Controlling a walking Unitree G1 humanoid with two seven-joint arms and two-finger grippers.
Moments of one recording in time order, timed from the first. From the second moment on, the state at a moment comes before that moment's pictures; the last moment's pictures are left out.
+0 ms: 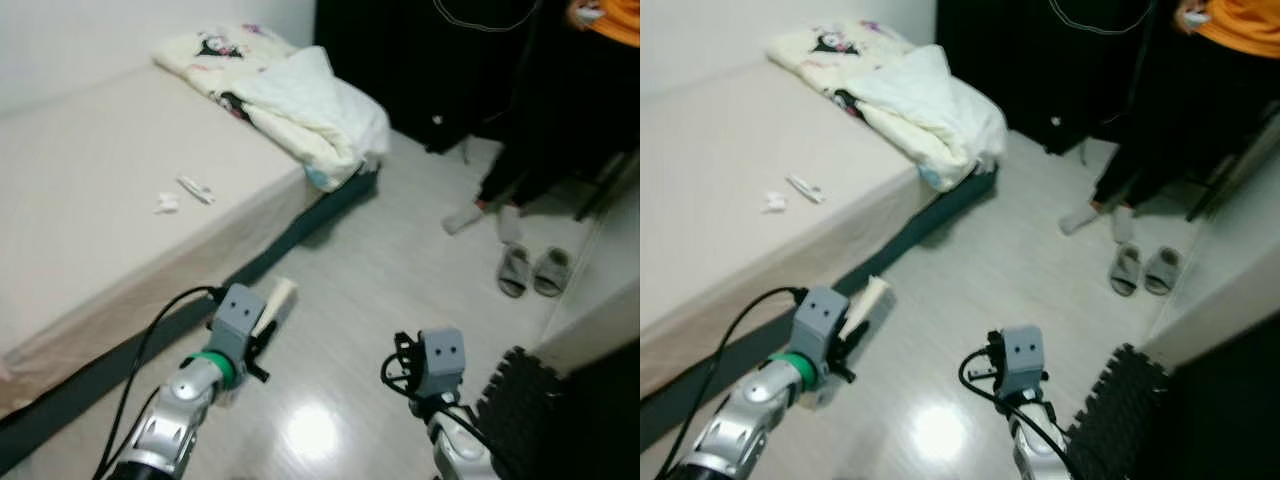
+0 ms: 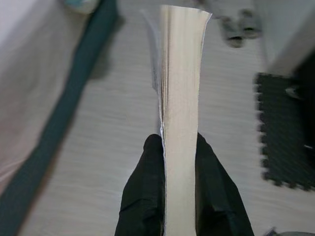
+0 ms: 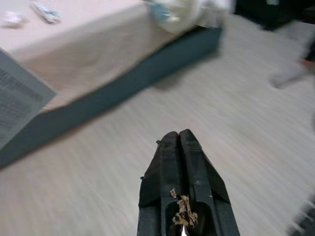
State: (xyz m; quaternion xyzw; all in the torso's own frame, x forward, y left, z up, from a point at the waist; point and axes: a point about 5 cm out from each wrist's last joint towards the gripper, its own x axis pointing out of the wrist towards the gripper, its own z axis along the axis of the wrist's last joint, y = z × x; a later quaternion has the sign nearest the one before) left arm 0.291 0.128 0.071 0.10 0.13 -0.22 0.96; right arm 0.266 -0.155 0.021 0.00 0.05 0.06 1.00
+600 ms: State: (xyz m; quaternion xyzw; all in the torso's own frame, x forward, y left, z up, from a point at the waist) left arm 0.289 0.129 0.068 0.11 0.13 -0.23 0.96; right arm 0.265 -0.157 0.020 -0.01 0.05 0.07 1.00
